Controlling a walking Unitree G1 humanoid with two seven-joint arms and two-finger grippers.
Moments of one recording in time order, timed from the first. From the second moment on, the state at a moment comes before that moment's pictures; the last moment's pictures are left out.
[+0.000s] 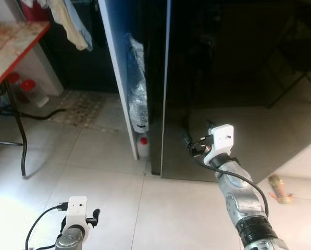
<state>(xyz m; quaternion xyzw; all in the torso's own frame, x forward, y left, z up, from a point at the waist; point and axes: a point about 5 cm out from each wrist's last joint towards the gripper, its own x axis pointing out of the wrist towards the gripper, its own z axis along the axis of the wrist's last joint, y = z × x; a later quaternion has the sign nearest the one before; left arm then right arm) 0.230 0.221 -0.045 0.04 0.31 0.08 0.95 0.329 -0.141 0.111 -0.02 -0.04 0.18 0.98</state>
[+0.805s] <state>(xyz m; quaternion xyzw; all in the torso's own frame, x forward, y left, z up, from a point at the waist) 0.230 0.220 -0.045 0.04 0.31 0.08 0.95 0.325 -0.143 0.099 -0.02 -0.02 0.18 0.98</state>
